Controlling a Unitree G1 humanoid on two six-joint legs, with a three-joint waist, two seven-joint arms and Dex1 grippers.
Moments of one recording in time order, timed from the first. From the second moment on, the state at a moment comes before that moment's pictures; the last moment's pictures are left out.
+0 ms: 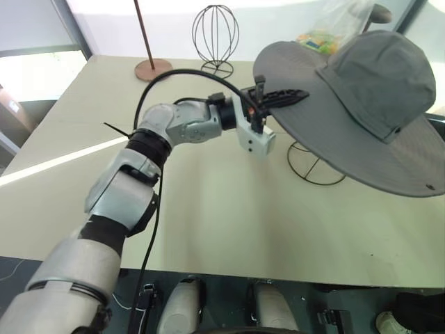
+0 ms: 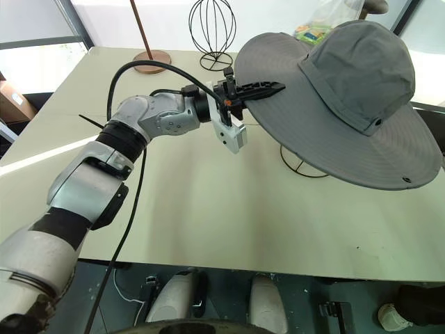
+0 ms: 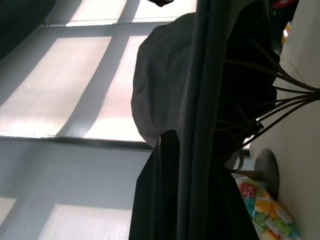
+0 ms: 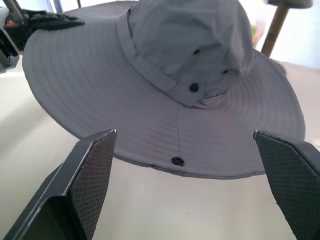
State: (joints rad) left arm -1.33 0.30 -0.50 0.94 0.89 -1.09 0.18; right arm 0.68 -0.85 -1.65 -0.57 1.30 0.94 0.80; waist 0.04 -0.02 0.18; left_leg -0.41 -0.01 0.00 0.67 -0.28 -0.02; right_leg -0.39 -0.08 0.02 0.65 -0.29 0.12
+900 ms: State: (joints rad) left arm -1.26 0.32 -0.55 0.95 0.70 -1.13 -0.03; right arm 0.59 -0.98 -1.57 -0.50 1.25 0.82 0.76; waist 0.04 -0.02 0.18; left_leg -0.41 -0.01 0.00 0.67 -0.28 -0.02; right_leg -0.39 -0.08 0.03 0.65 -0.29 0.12
